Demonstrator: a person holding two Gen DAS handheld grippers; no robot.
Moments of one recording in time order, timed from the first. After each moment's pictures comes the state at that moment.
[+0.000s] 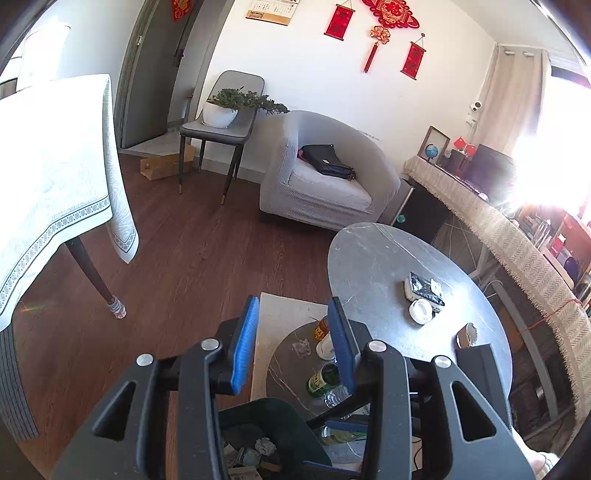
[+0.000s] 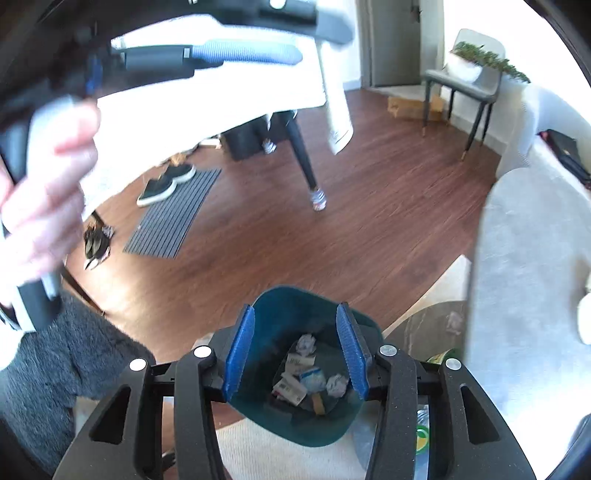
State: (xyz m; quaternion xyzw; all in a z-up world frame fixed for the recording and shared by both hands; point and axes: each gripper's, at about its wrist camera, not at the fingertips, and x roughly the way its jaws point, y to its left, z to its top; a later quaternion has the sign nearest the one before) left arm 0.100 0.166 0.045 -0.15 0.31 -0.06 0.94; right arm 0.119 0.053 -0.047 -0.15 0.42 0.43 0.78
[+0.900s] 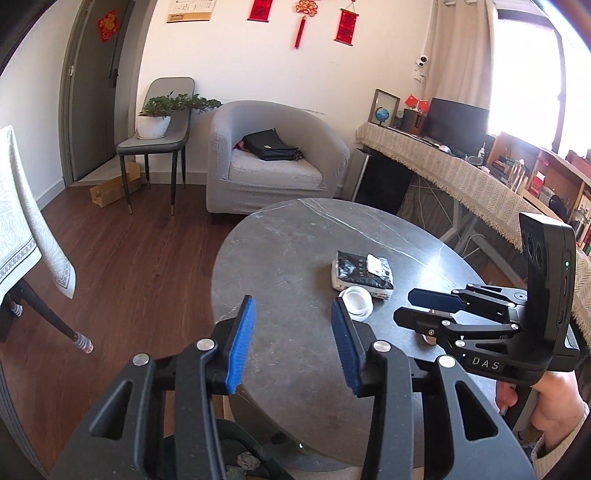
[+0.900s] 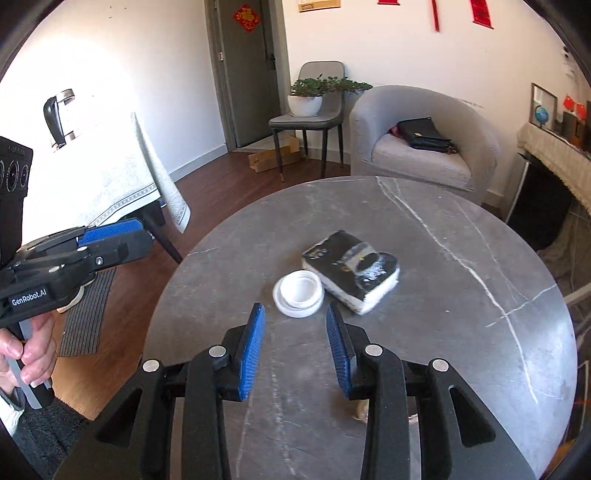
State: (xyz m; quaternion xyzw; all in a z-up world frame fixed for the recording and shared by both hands) left arm 0.150 0.030 0.029 -0.06 0.31 -0.14 0.94; right arm 0.187 -0.147 -0.009 -0.05 0.35 0.23 0.91
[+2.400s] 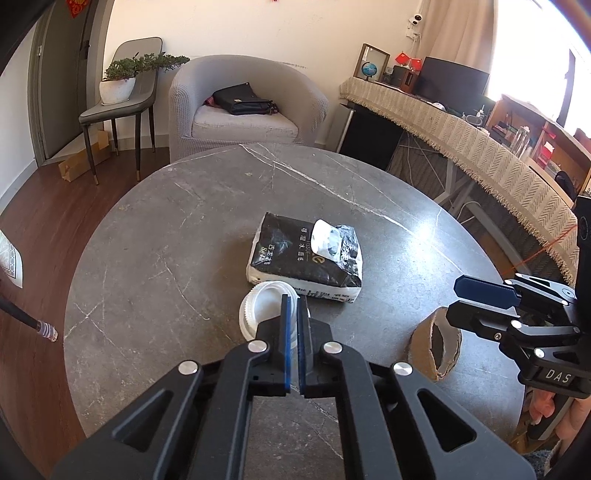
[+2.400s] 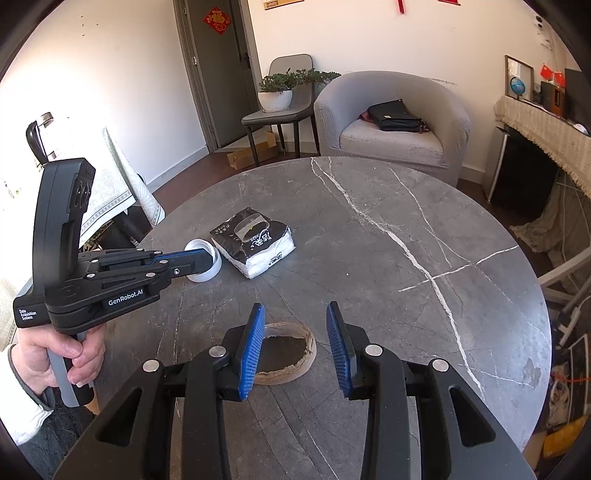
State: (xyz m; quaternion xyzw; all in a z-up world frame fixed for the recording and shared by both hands) left arm 0.228 -0.058 -0.027 -0.06 0.39 -0.17 0.91; right arm 0.192 -0.221 -0.018 -0.02 0.38 0.22 0.90
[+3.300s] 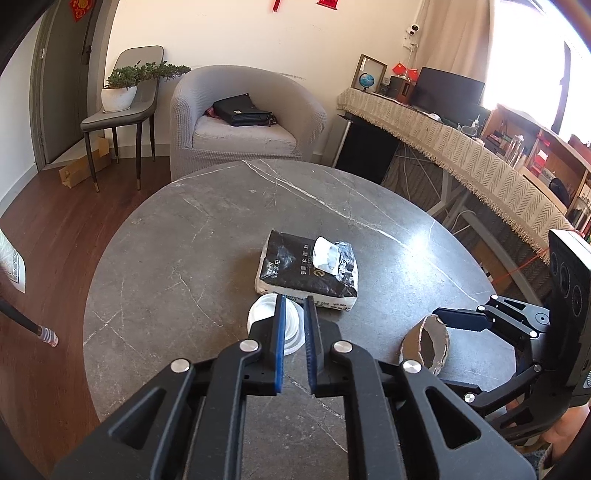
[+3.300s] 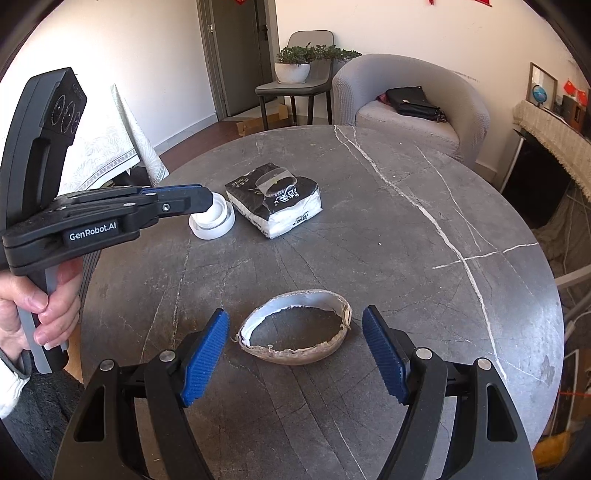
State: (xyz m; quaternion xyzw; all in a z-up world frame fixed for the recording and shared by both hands) left arm 0.219 -0.053 -0.012 -0.06 0.37 -0.17 0.91; right arm 0.189 -0.198 -0.040 -0.07 0.41 0.23 0.88
